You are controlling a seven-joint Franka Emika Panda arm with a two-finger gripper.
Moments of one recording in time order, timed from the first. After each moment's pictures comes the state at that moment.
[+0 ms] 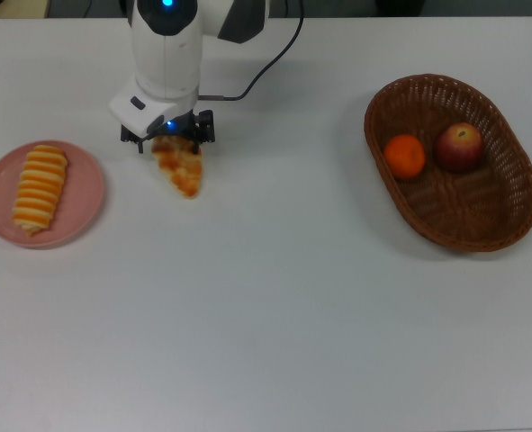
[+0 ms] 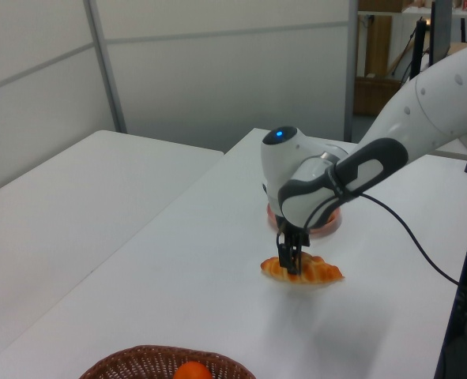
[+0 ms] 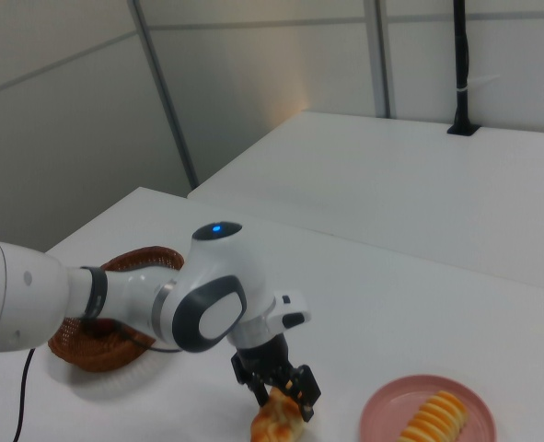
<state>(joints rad) 0.31 0.17 -0.34 -2.16 -0.13 2.30 -0.10</state>
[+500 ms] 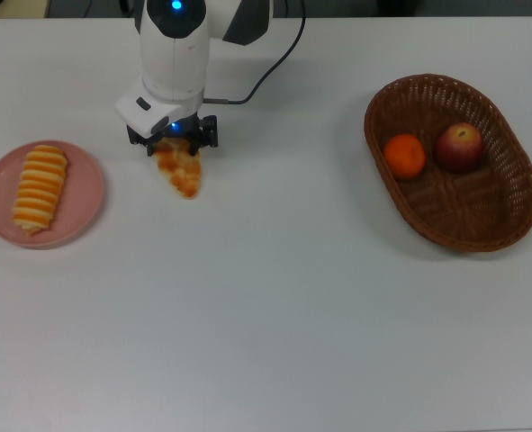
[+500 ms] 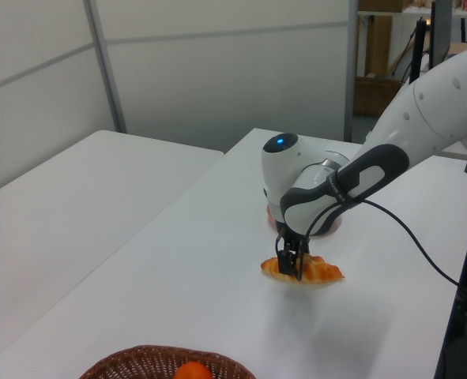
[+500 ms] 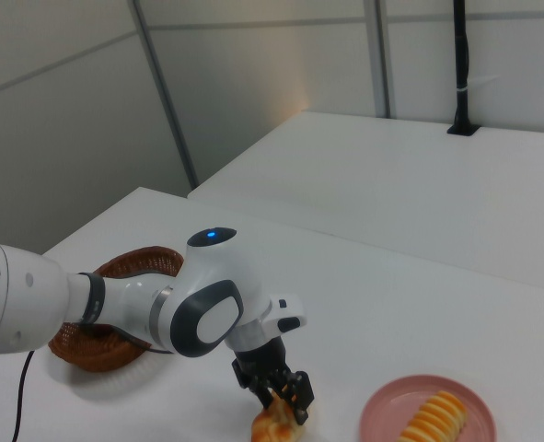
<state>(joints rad) 0.32 0.17 -0.34 -2.17 -0.14 2.33 -0.03</state>
